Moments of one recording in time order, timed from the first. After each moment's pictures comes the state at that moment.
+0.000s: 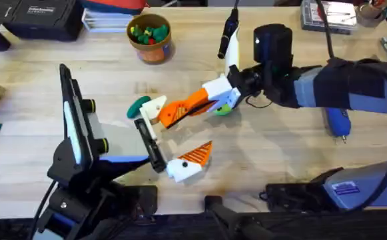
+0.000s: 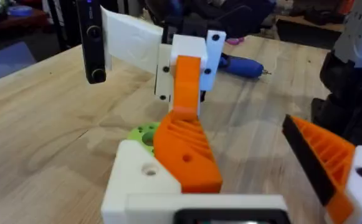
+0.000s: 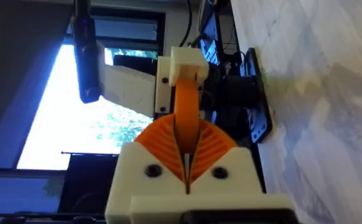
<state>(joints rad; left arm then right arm) -0.41 0.01 0.01 -0.06 0.71 -0.02 0.42 1.64 0.71 0.41 -1.51 0.92</state>
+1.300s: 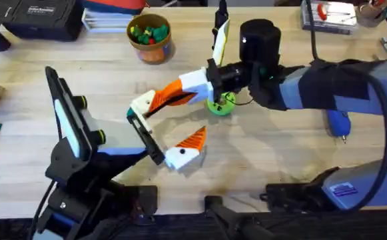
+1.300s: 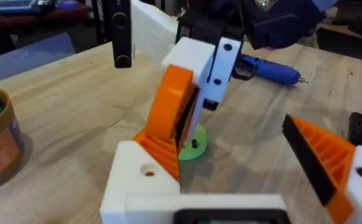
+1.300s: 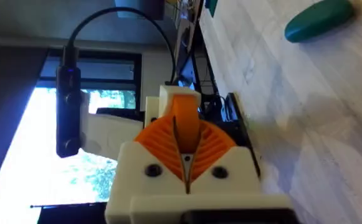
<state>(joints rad) -0.40 0.01 0.01 -0.06 0.59 -0.05 0.54 1.68 0.75 0.59 -1.21 1.10</state>
